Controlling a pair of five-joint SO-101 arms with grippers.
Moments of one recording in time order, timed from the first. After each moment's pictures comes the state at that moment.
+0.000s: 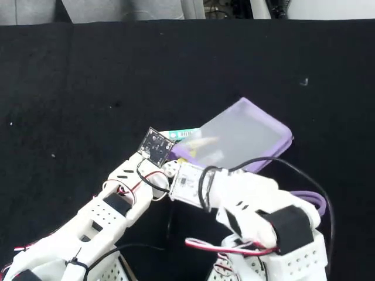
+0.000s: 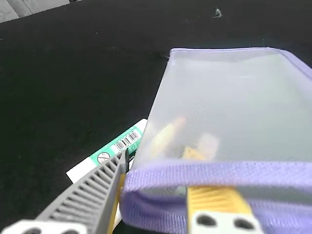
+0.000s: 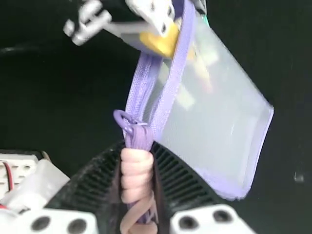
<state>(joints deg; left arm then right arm) 29.0 -44.2 82.6 -6.9 -1.8 -21.5 -70.8 40.7 99.1 52.7</state>
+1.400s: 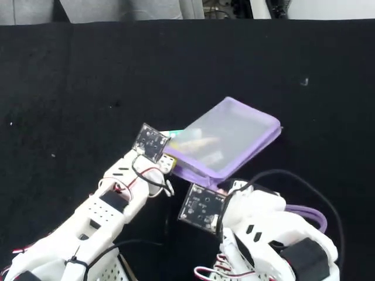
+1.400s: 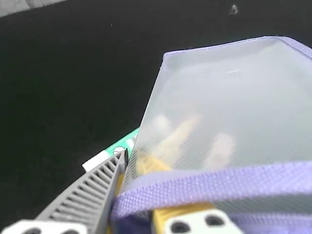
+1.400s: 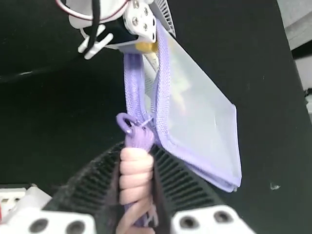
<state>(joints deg) 25.4 -44.3 81.5 -3.6 -2.1 -25.1 -82.6 40.7 99.3 47.2</state>
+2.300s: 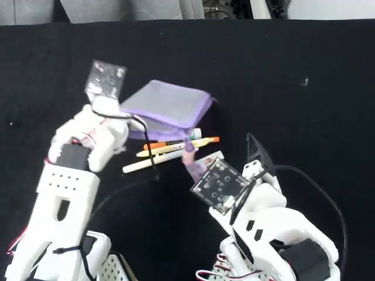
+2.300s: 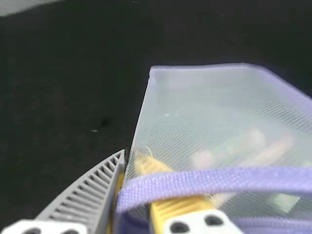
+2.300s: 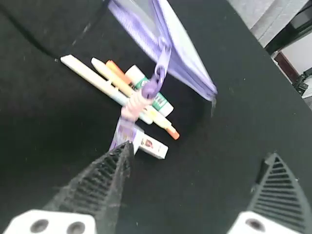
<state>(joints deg) 4.7 -44.2 43.4 46.6 -5.8 -25.0 -82.7 40.7 90.9 30.9</state>
